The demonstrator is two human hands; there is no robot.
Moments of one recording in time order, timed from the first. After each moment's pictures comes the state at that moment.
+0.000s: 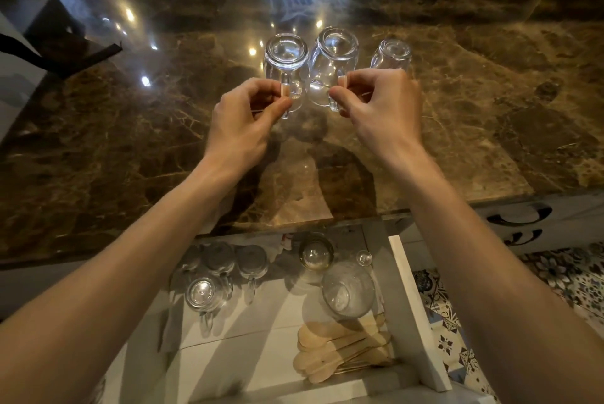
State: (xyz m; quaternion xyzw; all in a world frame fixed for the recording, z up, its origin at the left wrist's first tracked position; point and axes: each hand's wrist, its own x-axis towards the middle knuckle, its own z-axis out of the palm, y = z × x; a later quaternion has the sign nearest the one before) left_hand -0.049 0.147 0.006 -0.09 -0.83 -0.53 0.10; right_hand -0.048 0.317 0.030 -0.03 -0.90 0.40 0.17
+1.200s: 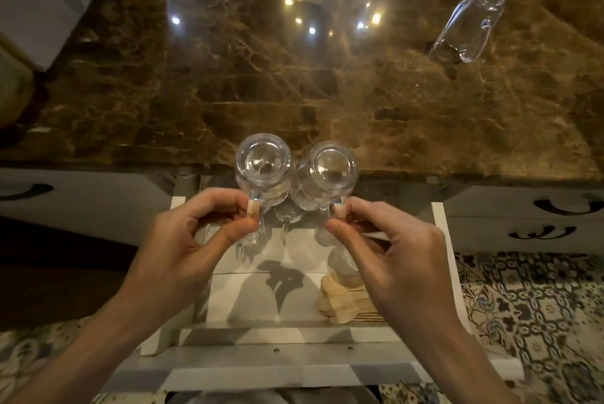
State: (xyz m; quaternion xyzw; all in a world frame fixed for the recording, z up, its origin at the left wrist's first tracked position) left_hand 0.147 0.044 -0.025 -0.05 -0.82 -0.58 0.02; right_hand 0.139 0.261 -0.013 0.12 -0.87 0.47 0.07
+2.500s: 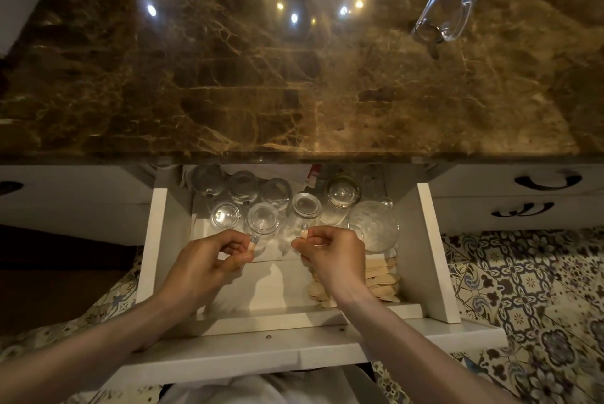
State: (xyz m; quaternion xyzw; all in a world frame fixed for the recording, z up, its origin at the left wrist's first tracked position) left_hand 0.169 0.031 -0.145 0.05 -0.84 -0.51 -0.19; right_hand 0.144 0.231 -0.129 -0.25 -0.80 0.51 -0.19
